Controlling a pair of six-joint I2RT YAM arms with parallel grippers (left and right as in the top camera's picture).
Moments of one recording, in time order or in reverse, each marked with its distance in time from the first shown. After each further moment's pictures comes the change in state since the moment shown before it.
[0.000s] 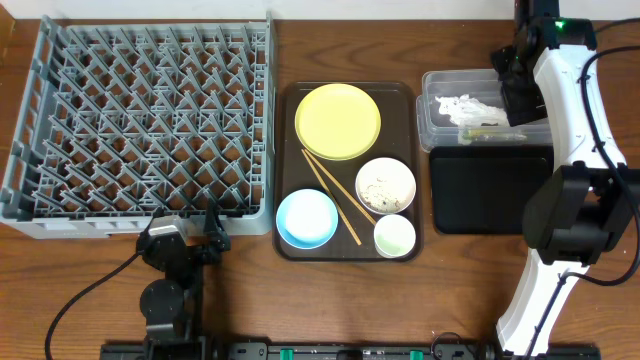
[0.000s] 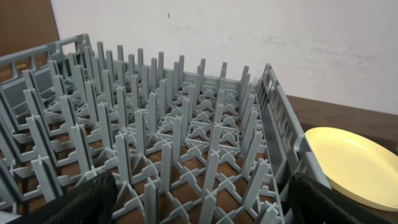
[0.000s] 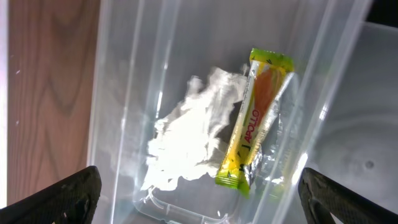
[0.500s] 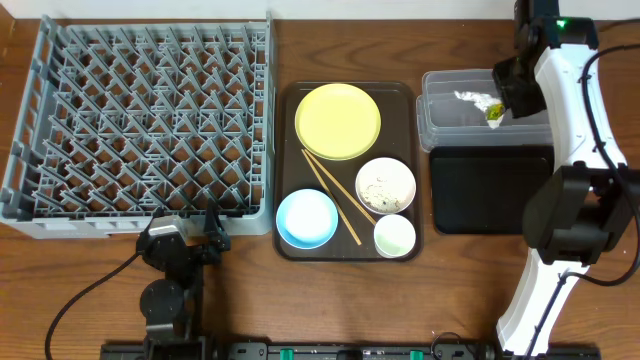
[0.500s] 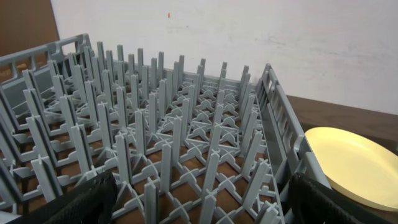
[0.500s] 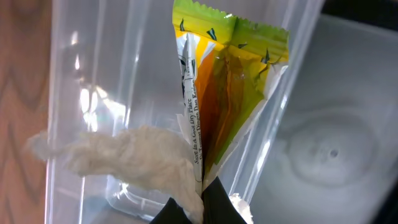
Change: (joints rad) left arm 0.000 0.000 0.000 0.000 0.000 0.000; right arm 0.000 0.000 0.003 -0.086 0.002 0.009
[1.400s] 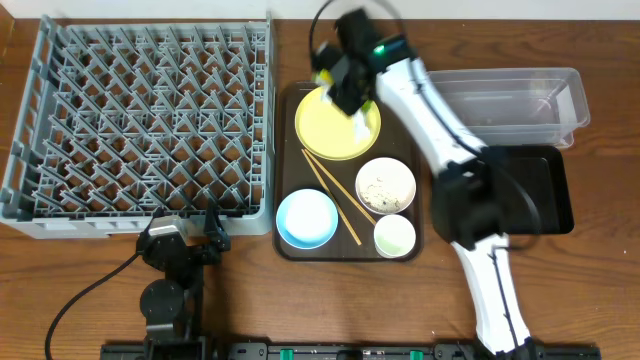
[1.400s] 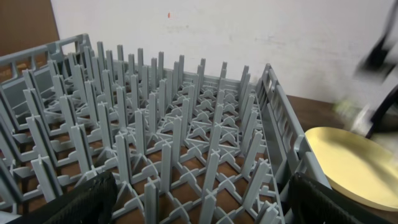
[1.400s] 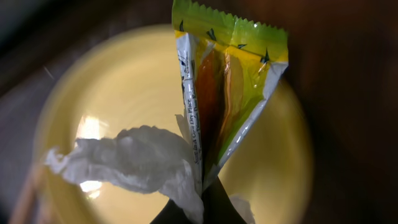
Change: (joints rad) left arm 0.000 0.000 0.000 0.000 0.000 0.000; right arm 0.479 0.256 0.265 0.237 -0.302 -1.655
